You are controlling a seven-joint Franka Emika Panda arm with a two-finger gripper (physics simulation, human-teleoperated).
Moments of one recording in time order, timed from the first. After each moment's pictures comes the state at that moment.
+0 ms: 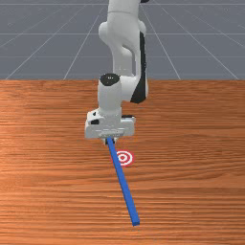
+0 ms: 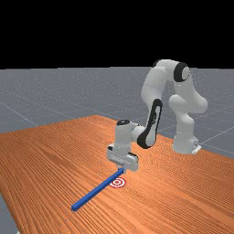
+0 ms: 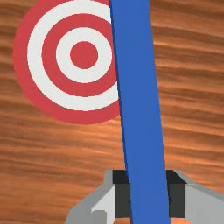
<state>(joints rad) 0.12 0.57 -0.19 -2.22 0.20 2.79 0.40</state>
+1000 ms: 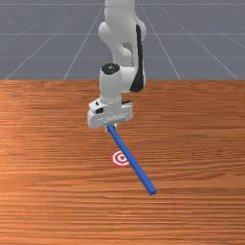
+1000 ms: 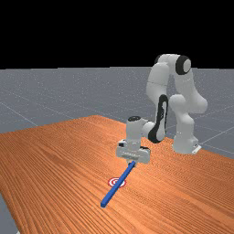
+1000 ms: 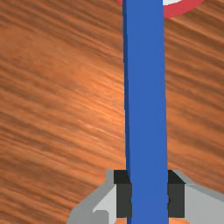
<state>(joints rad) 0.06 0.43 -0.13 -2.51 0.14 2.94 0.17</state>
